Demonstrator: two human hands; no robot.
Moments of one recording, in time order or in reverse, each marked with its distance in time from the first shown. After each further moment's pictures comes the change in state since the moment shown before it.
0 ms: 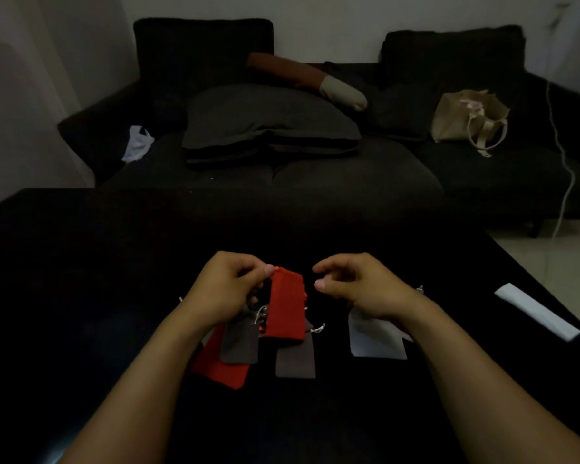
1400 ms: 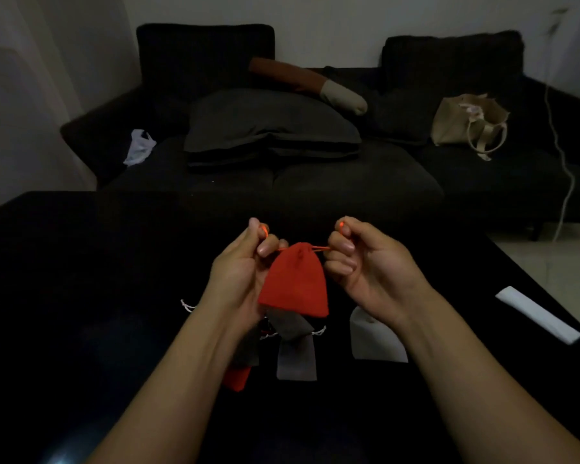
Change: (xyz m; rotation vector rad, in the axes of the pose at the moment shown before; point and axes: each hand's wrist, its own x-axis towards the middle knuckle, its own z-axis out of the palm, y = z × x) left_hand -0.004 0.055 0.028 -1.320 0.102 -0.151; right_hand -0.005 -0.046 0.004 1.319 -0.049 -0.041
